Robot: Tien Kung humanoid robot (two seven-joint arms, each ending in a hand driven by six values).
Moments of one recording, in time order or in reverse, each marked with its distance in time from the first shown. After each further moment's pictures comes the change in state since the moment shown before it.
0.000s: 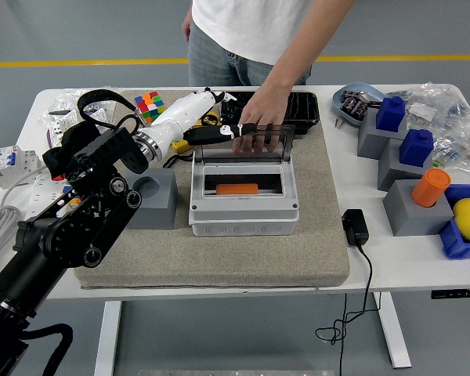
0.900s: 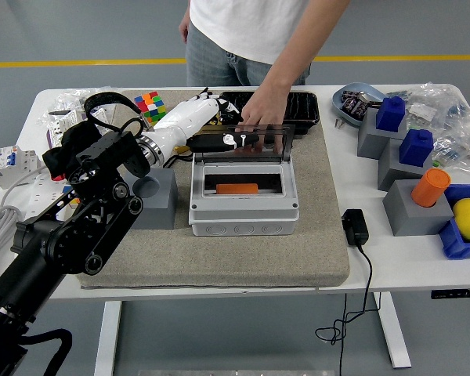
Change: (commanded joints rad) left arm 0.022 0.000 0.035 -0.067 0.041 -0.032 -0.004; right arm 0.002 0.001 0.009 0.000 0.000 -0.001 0.002
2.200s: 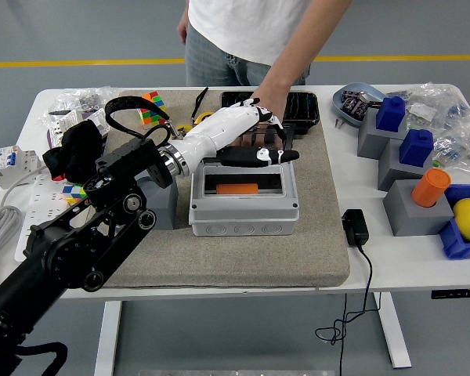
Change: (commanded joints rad) left arm 0.009 0.019 0.124 -0.162 -0.181 0.000 -0.031; right arm -0.003 -0.002 0.006 0.000 -0.004 -0.002 -0.003
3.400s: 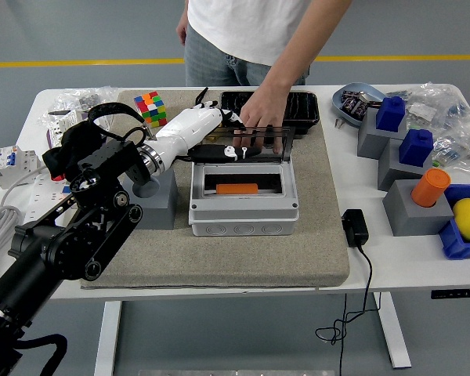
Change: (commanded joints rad) left arm 0.003 0.011 -0.075 0.183 0.189 0.049 -0.039; right arm 0.004 0.000 0.008 0.000 -0.002 0.001 0.000
